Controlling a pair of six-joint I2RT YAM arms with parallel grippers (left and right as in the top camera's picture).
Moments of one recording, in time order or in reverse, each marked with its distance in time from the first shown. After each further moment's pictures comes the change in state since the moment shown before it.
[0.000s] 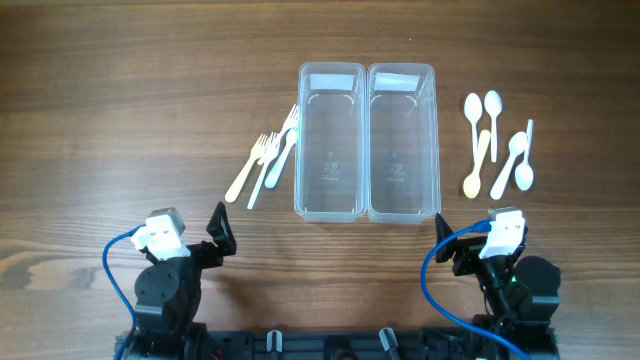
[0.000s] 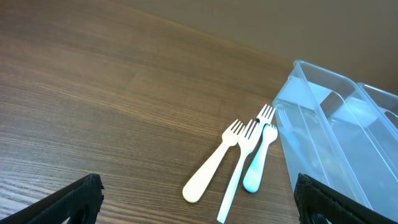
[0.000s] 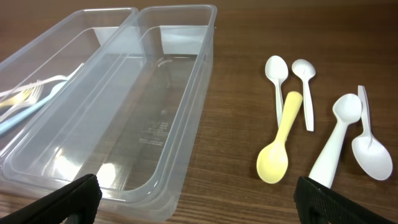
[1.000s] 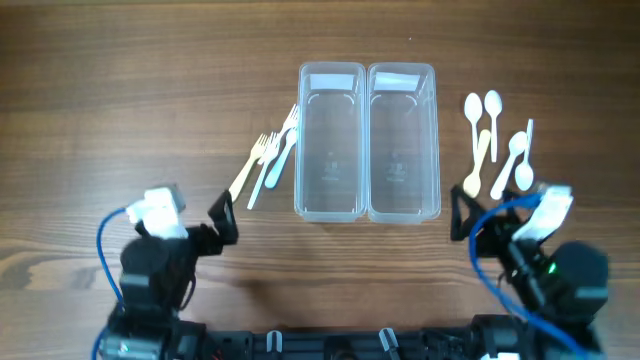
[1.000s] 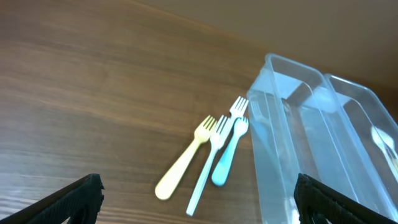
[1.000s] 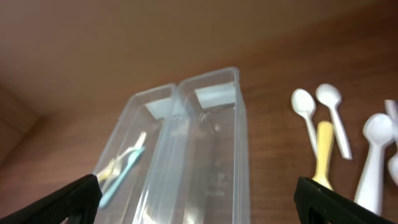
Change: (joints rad) left arm 0.000 0.375 0.291 -0.039 0.095 0.001; right arm 0.000 0.356 0.447 -0.058 -0.043 0.327
